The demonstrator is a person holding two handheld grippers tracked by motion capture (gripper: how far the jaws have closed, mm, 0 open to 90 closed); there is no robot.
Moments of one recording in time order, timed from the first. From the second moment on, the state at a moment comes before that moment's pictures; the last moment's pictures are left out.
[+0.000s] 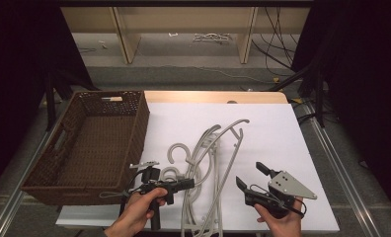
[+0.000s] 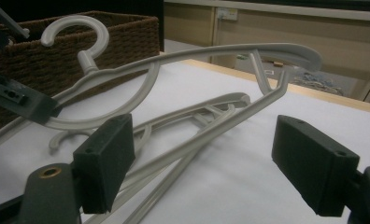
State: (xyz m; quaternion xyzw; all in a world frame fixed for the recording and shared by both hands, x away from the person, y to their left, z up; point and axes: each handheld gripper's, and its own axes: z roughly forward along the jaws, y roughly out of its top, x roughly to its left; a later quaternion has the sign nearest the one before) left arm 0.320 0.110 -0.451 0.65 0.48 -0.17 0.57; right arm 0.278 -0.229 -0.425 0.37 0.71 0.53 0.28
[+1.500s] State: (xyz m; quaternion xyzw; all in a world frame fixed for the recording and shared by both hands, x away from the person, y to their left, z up) left arm 0.358 0.196 -0.344 0.68 0.43 -0.03 0.59; right arm 0.279 -0.226 -0.428 0.37 0.72 0.53 0.27
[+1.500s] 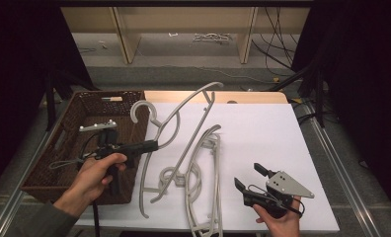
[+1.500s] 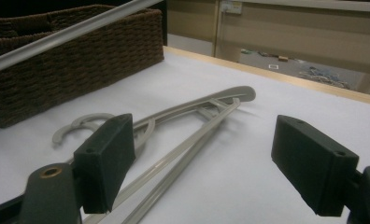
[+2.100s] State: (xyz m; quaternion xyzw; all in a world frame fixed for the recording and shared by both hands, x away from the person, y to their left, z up) left arm 0.369 0.275 -0.304 0.66 0.48 0.05 0.57; right arm 0.279 -0.226 -0.429 0.37 0.72 0.52 0.26
